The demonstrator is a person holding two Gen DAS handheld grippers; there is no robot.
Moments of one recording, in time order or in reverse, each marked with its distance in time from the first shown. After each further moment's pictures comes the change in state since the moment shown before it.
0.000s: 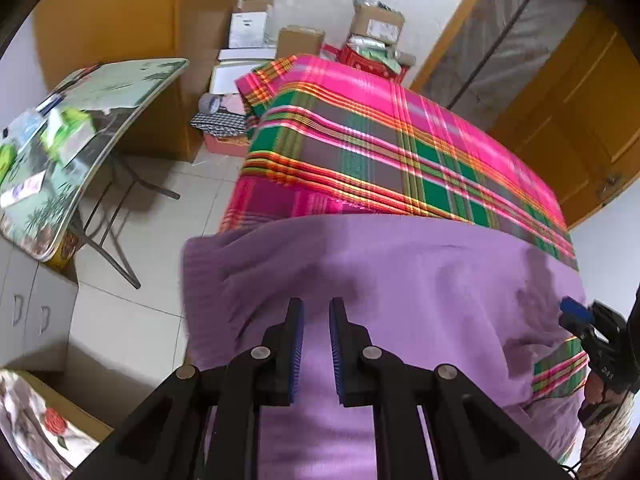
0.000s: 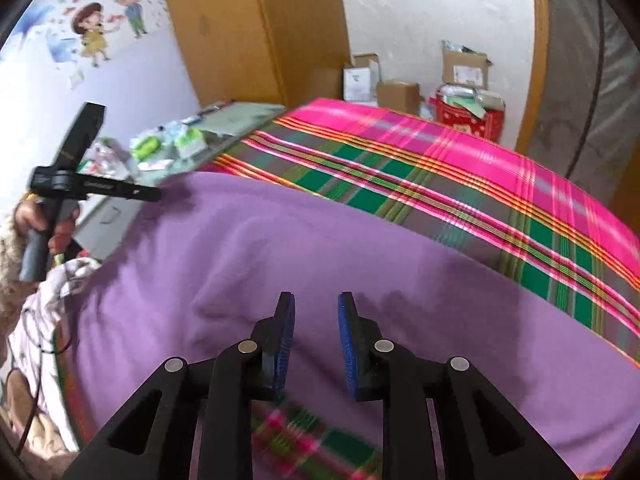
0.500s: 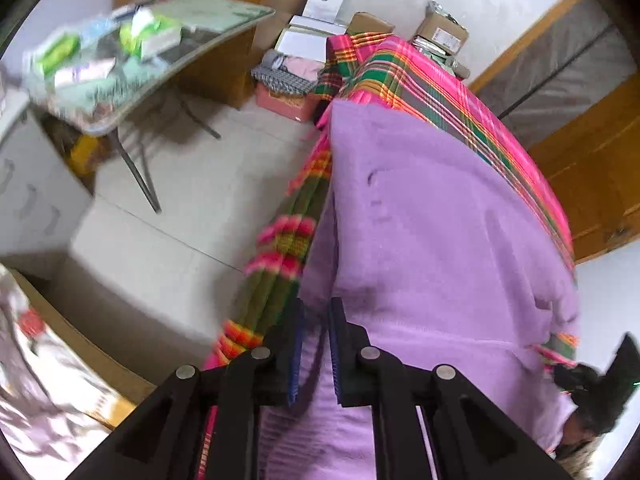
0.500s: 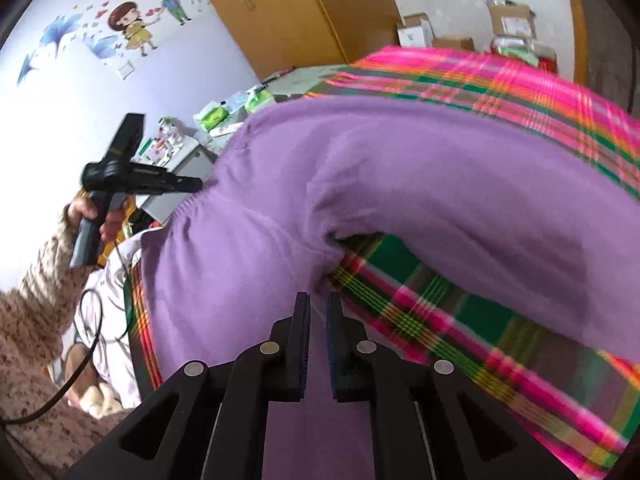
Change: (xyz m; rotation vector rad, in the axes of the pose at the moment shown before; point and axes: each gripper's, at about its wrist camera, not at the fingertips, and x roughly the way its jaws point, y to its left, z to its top) left arm -0.055 0.079 -0.111 -0.223 0.017 0.002; right arm -0.043 0.038 -0.077 0.005 0.060 0.257
